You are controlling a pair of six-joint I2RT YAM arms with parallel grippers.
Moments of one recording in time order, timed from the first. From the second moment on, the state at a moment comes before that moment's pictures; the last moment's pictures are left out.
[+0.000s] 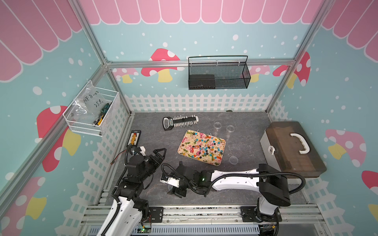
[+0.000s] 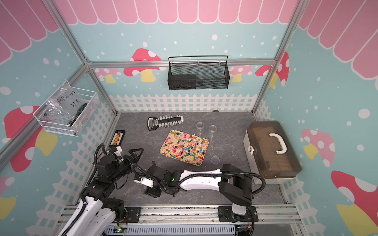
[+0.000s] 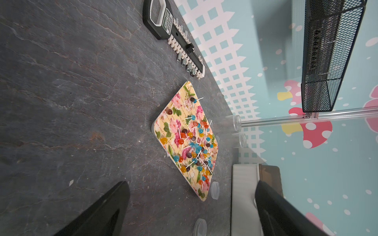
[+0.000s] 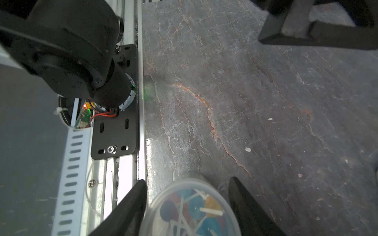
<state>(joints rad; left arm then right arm) -0.16 0.55 0.41 -0.27 0.24 -1.08 1.30 1.75 1.14 -0.13 -0.13 -0.05</state>
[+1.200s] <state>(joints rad) -0.42 0.70 0.84 -0.20 0.69 -0.19 0.69 1.54 1.88 -0.87 -0.79 -0.15</state>
